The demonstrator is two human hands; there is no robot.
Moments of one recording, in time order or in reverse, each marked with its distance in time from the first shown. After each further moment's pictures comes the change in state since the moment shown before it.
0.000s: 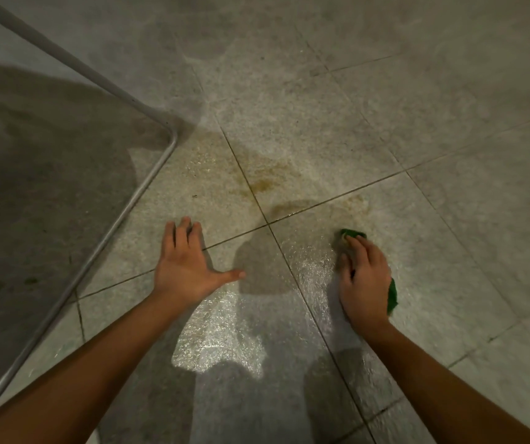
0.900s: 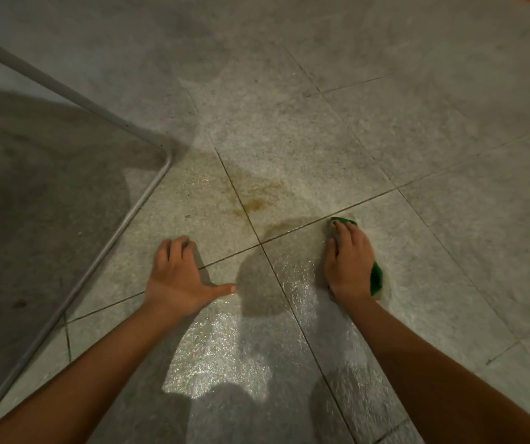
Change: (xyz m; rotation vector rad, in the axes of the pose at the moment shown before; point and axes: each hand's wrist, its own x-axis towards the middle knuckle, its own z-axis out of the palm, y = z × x) left_hand 0.010 0.005 -0.009 0.008 0.000 -0.011; right_hand 0.059 -0.010 0.019 -0.014 -0.050 0.056
